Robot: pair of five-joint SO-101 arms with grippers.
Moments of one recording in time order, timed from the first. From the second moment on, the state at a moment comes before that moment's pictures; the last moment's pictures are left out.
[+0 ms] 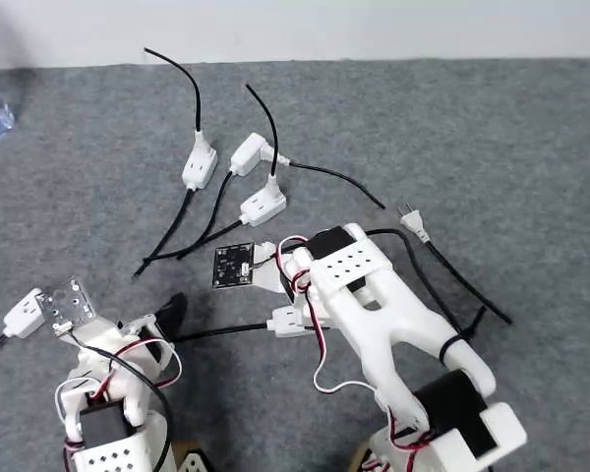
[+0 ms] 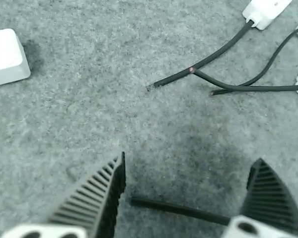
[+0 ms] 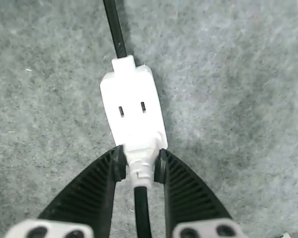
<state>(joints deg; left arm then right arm) -20.2 -103.6 96.9 69.4 20.4 -31.2 -2.6 30.2 66.2 58.3</state>
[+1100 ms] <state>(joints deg) -20.2 -103.6 96.9 69.4 20.4 -33.0 -15.0 -15.0 100.5 44.9</state>
